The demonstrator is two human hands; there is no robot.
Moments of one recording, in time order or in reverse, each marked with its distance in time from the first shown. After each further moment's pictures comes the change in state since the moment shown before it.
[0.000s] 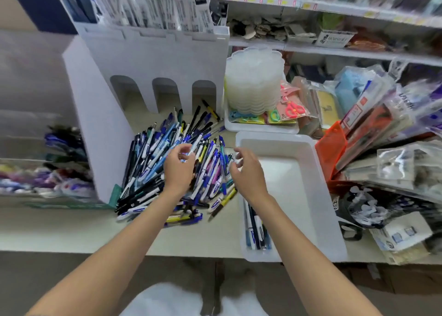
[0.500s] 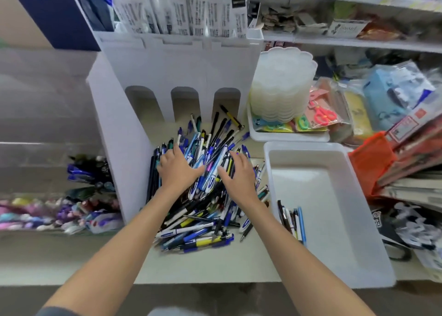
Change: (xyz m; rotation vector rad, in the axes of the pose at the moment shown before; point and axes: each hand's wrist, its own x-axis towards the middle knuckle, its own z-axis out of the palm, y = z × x) left_hand 0.101 -0.039 -0.045 0.832 -0.174 -0.038; right_hand 0.051 -0.020 0.107 -0.043 -0.042 0.106
